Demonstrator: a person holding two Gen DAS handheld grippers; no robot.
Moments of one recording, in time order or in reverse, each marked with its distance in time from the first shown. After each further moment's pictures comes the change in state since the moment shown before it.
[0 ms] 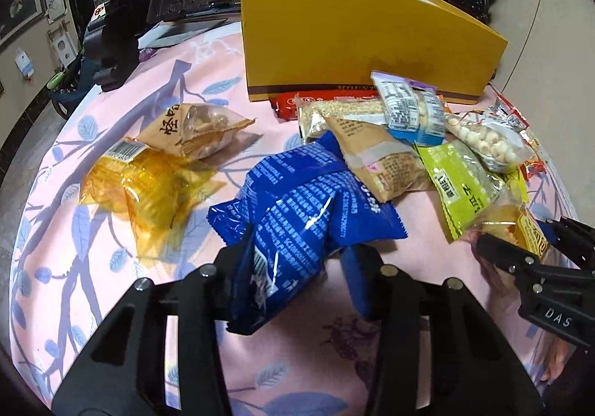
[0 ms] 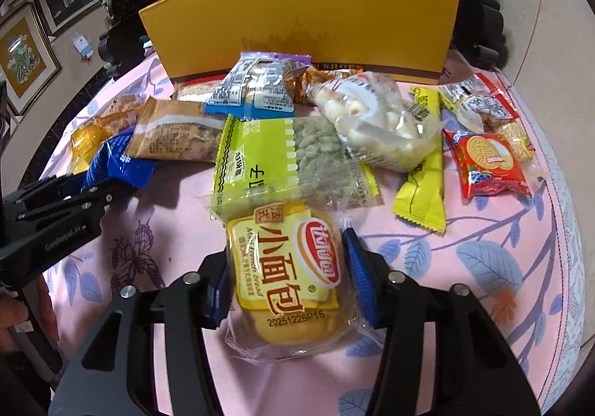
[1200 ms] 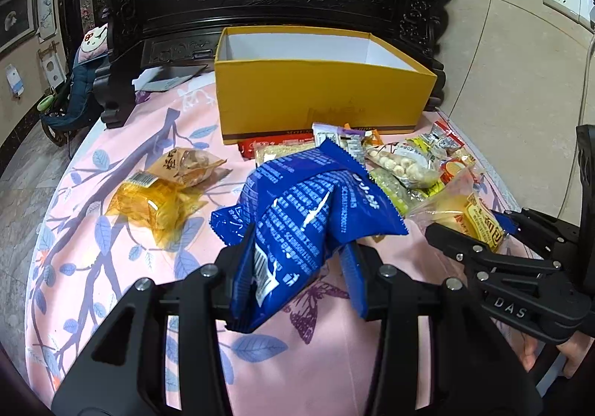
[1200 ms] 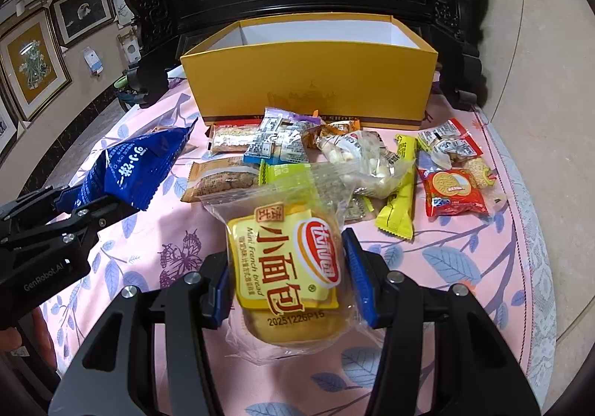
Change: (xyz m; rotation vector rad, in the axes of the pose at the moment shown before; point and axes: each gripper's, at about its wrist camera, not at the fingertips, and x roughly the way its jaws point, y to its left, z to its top) left arm -0.087 -0.032 -0.004 0.035 -0.125 -0.074; right arm -0.069 0.018 -0.005 -0.024 -0.122 -0.006
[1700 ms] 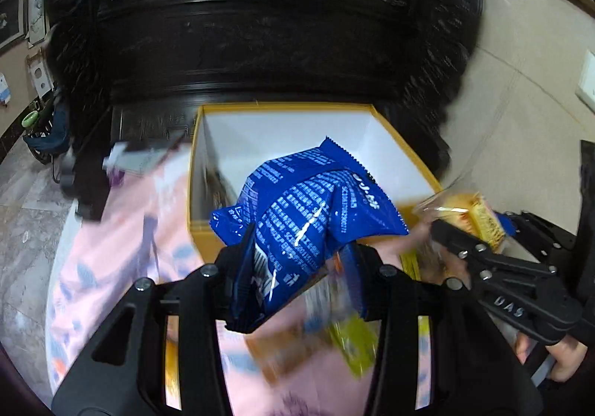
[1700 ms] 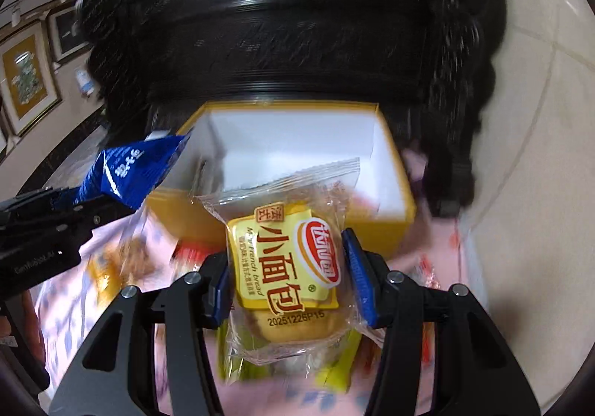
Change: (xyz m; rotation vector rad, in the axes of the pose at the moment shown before) left arm 0.042 0.009 0.182 -0.030 -0.034 -0.050; right arm 0.006 -0.034 0.168 -0.016 -0.112 -0.060
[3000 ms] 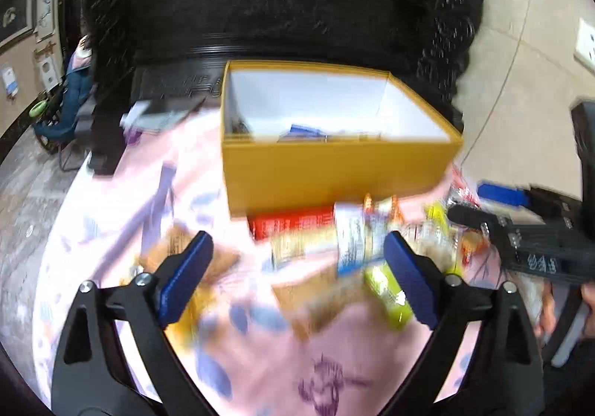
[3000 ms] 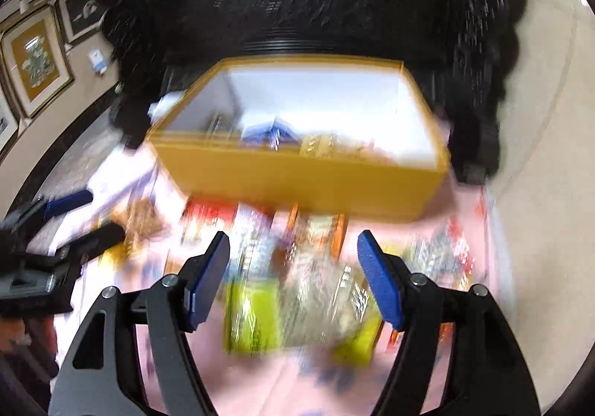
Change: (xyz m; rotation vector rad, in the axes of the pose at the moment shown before) left arm -0.016 0.027 -0.110 -0.006 -0.009 0.022; right arm 0.004 0.008 -0.074 -0.032 0.124 0.087
